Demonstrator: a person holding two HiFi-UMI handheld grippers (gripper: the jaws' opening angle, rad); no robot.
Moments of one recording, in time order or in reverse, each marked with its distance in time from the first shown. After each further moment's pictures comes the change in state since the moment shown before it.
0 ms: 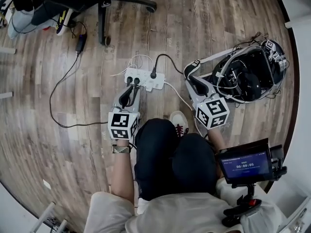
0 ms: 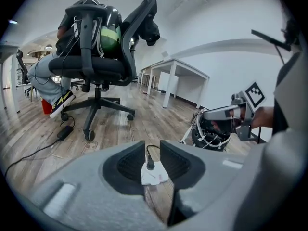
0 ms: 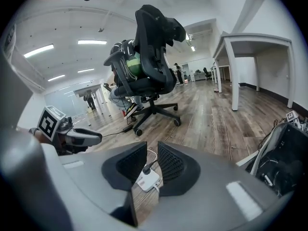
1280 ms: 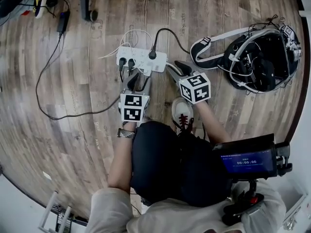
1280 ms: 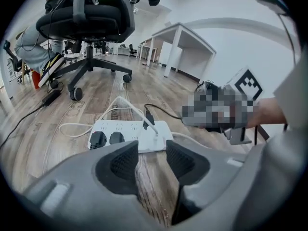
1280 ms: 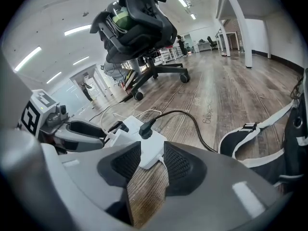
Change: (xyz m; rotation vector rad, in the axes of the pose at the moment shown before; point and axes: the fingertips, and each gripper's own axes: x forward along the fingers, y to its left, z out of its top) left arm 0.095 -0.001 -0.149 -0.026 0.298 -0.028; right arm 0.133 0.002 -0.175 0.096 0.301 0.105
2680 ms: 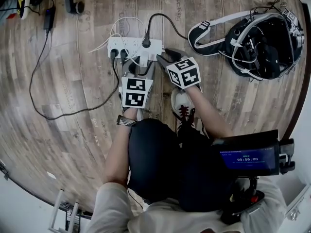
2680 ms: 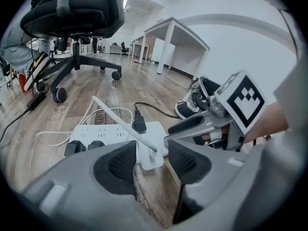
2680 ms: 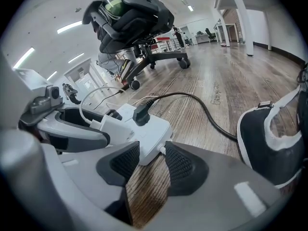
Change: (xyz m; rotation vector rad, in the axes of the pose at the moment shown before) left arm 0.042 -0.014 0.007 0.075 0.019 -0.056; right arm 0.048 0.000 -0.034 0.038 0.082 -0.006
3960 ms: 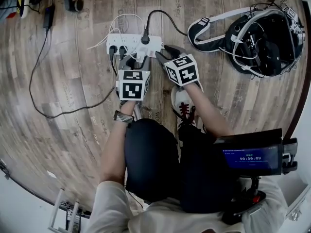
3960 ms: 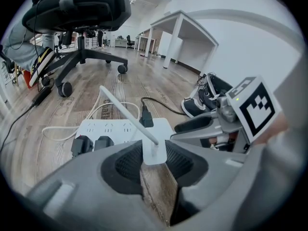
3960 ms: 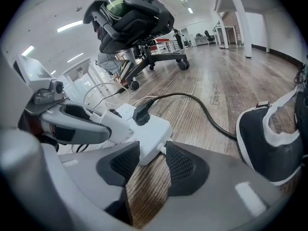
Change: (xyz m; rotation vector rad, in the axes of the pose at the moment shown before) left arm 0.002 0.011 -0.005 -0.059 0.084 0.044; right arm 0.001 -0.001 -0.002 -0.003 -0.014 -0.018
